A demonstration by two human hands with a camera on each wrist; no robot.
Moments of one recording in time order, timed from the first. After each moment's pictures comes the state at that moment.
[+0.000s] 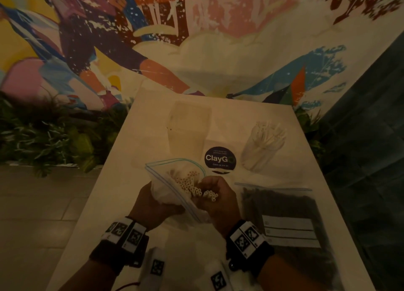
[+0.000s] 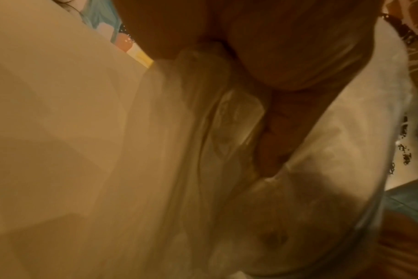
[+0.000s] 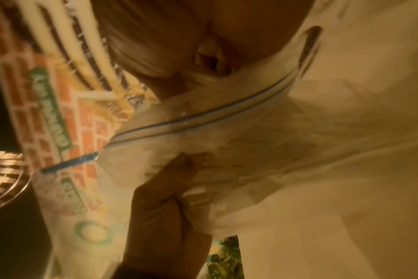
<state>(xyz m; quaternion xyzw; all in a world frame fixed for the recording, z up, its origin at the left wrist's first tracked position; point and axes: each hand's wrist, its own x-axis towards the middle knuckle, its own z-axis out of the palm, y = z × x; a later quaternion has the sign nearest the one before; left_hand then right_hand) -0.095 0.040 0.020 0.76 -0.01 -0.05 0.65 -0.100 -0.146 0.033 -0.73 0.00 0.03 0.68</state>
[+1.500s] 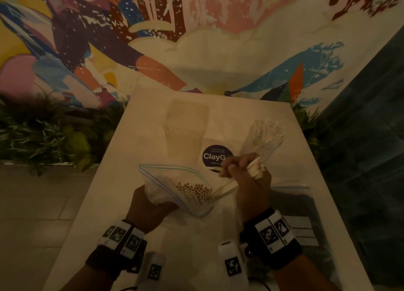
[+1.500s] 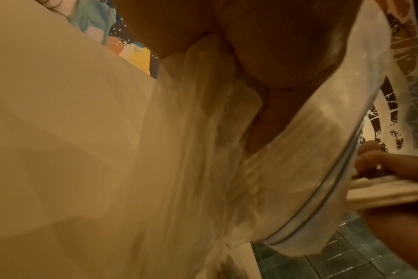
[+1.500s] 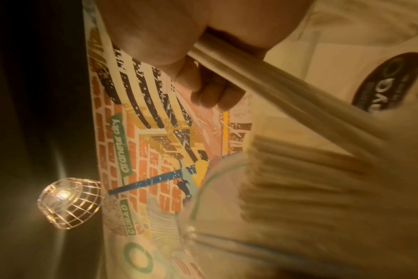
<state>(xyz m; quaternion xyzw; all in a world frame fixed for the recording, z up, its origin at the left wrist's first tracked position) -0.097 0.039 0.011 0.76 0.00 0.04 0.65 -0.081 -0.171 0.094 -0.59 0.00 -0.15 0.79</state>
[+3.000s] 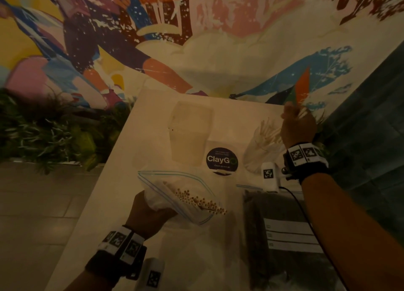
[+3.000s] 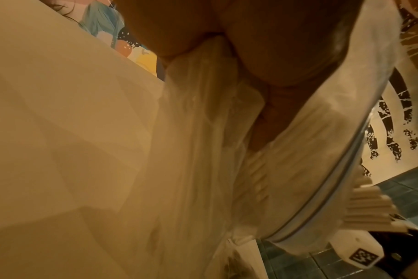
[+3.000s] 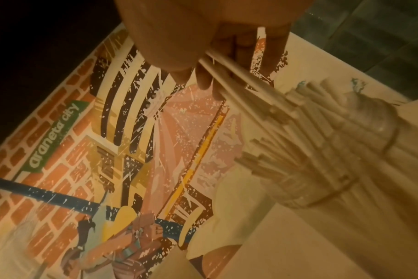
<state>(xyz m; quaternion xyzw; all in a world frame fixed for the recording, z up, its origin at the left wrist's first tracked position) -0.106 0.043 0.005 0.76 0.00 0.03 0.65 0.076 -0.289 0.110 -0.84 0.19 -0.28 0.42</state>
